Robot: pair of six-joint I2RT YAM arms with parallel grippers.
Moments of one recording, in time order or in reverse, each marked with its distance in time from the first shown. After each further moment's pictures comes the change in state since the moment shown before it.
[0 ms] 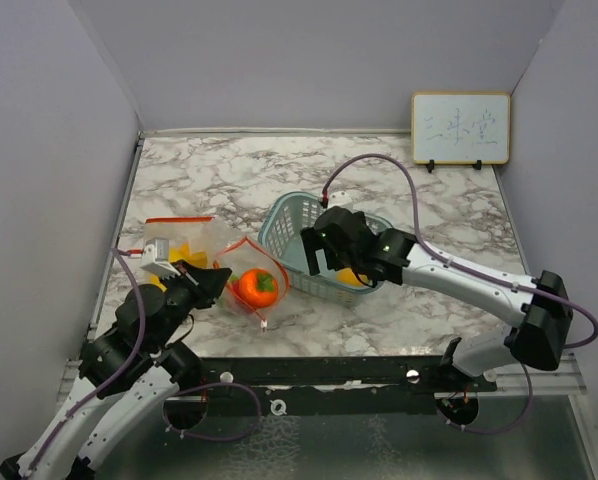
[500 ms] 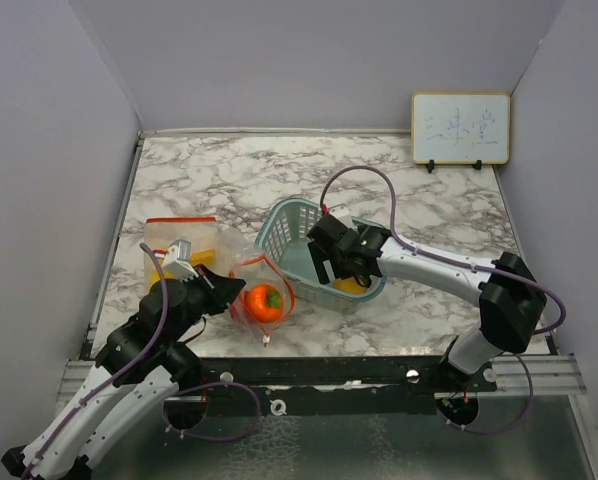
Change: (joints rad) left arm -0.001 0.050 -0.127 0.013 0.082 -0.078; right arm -0.058 0.193 -0.035 -0.148 0.027 0.035
